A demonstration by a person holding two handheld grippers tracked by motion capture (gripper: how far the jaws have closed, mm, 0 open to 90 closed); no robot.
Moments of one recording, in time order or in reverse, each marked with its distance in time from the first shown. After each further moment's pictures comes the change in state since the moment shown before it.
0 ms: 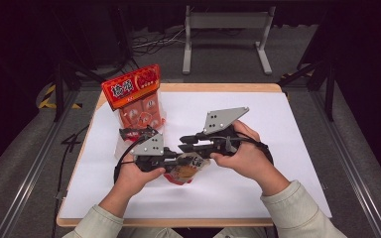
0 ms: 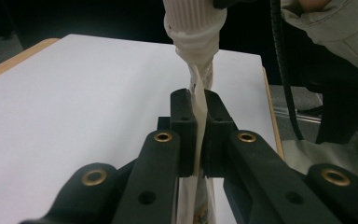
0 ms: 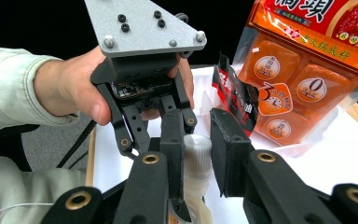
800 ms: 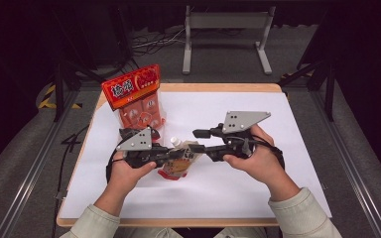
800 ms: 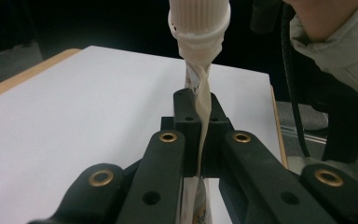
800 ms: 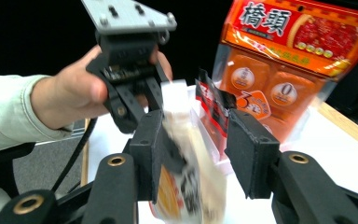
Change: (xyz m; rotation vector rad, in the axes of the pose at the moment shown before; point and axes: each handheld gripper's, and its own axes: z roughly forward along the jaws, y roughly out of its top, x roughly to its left) left arm 0.007 0.000 -0.024 -0.072 0.058 -0.040; right arm -0.003 -0.021 -0.023 -0.124 -0.067 0.066
